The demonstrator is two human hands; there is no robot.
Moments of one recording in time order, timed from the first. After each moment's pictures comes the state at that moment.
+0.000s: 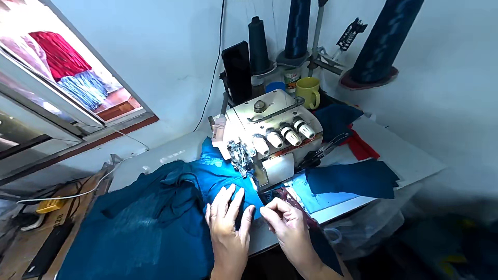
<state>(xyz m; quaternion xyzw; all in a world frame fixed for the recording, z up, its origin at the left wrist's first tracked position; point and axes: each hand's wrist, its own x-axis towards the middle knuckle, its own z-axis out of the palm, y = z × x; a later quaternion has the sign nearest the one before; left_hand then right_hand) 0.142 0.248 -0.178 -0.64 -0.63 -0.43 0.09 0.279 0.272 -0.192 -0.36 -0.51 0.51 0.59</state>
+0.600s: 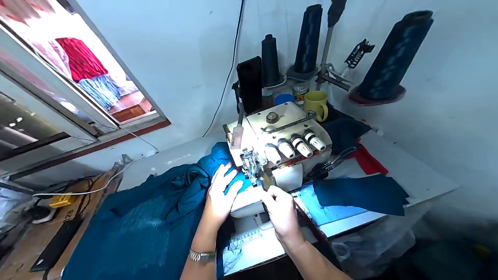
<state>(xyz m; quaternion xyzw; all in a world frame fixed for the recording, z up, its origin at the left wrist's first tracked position) 0.081 0.313 -0.142 -0.65 -0.62 -0.42 -0.14 0.243 0.320 -0.177 -0.46 -0.49 0.49 0.56</state>
